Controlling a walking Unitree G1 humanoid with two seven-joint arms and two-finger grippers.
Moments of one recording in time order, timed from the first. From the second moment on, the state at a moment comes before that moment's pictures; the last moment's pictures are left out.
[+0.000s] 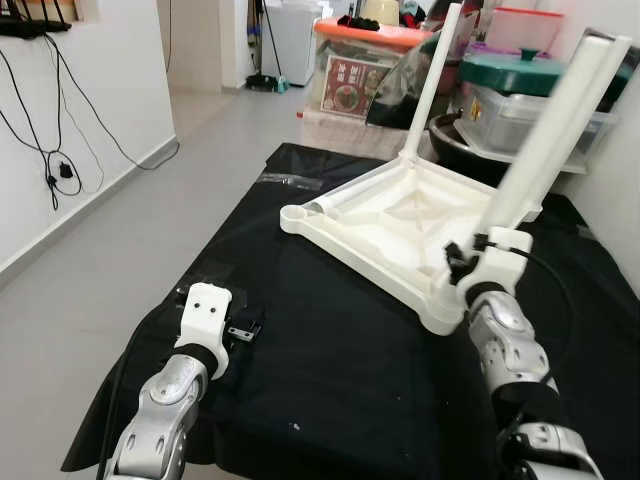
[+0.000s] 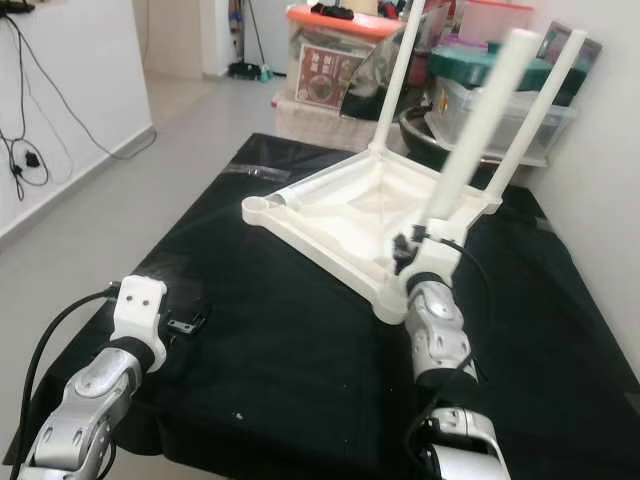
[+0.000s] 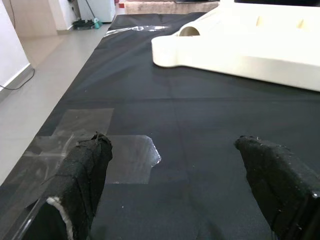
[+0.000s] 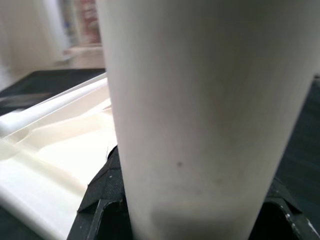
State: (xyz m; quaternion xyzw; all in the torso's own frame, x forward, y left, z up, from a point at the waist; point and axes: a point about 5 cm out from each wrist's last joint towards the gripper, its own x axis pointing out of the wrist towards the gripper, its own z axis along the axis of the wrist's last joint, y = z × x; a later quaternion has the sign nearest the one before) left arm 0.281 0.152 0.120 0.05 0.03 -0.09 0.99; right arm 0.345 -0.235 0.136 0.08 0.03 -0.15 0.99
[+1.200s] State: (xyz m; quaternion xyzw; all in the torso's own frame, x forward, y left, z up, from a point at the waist) left arm 0.284 0.148 0.122 0.05 0.03 -0.10 0.99; right arm 0.366 -0.149 0.176 0.05 -0.02 0.36 0.93
